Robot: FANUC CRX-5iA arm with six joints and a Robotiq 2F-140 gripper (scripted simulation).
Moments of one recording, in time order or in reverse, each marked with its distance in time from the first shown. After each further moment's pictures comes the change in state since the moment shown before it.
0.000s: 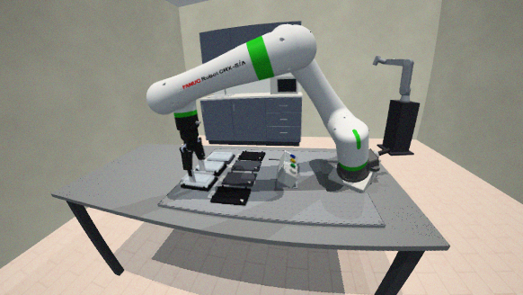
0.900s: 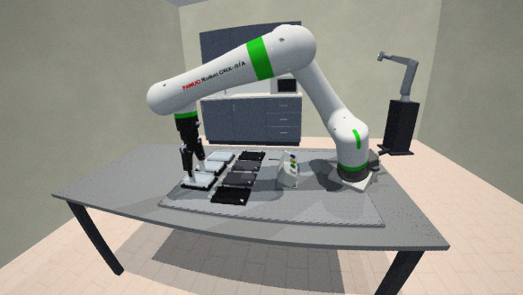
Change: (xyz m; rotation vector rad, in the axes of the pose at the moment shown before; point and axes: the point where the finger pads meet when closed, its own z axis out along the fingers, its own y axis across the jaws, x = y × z) arm 0.000 0.000 0.003 0.000 0.000 0.000
